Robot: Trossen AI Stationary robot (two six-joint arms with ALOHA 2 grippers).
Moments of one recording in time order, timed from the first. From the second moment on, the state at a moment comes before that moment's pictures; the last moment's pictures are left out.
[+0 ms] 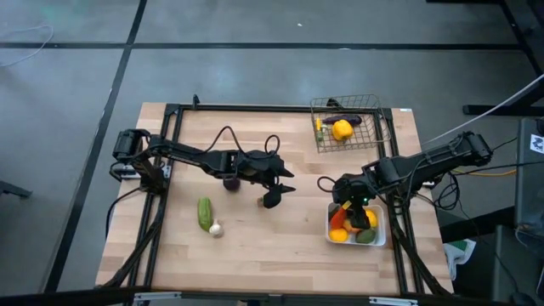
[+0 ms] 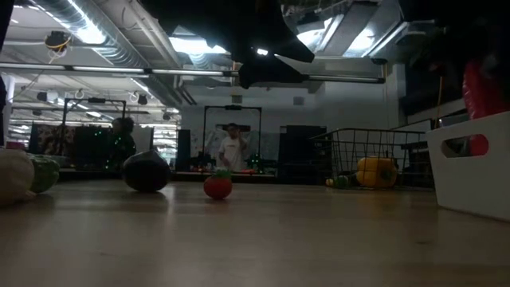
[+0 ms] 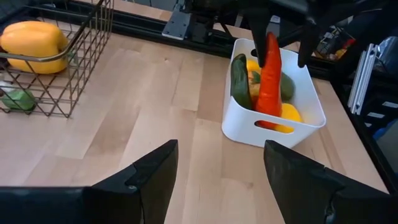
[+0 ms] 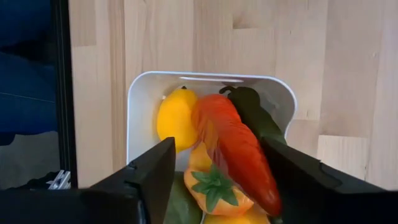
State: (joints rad) left arm -0.02 1.70 1.10 0.14 -0.02 -0.23; right arm 0.30 1.23 1.00 -0.98 -0.22 0.34
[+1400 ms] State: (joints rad) left arm -0.02 1.70 1.10 0.09 -0.02 -0.24; right arm 0.30 1.23 1.05 -1.02 -0.20 0.33
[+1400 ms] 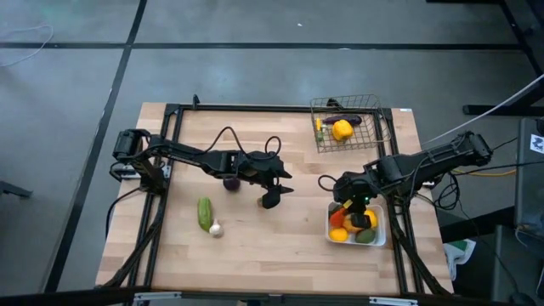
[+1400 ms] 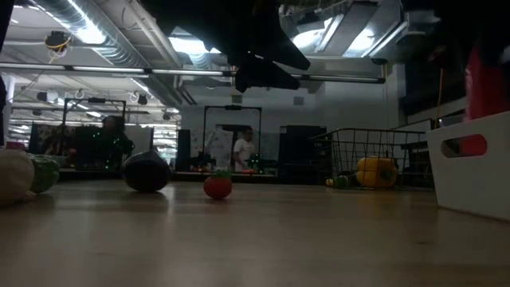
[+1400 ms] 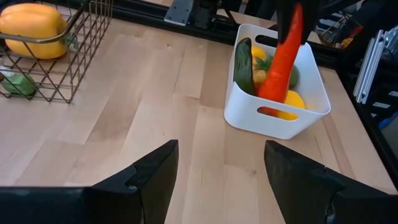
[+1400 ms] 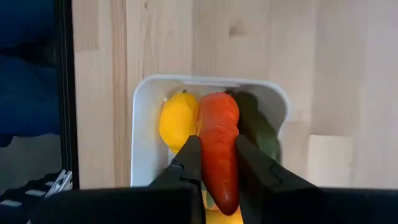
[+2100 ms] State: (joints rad) left arm -0.02 1.70 1.10 0.09 -0.02 -0.24; right arm 0.06 1.23 1.40 -1.45 0.44 0.08
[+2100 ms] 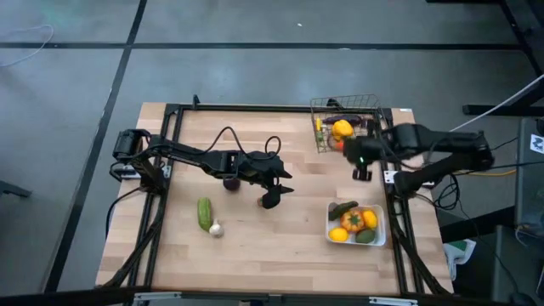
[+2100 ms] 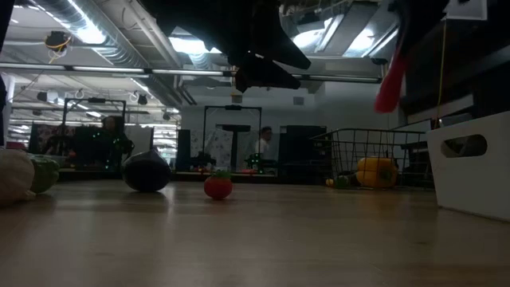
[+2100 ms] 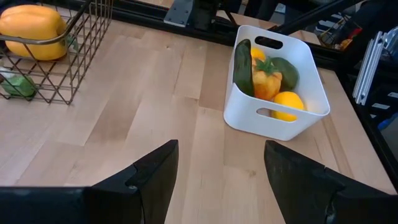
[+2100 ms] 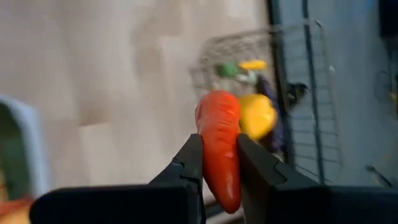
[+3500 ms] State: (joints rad) left arm -0.02 1.70 1.10 0.09 -0.02 -0.24; right arm -0.62 1.38 1.25 -1.16 0.12 -0.32
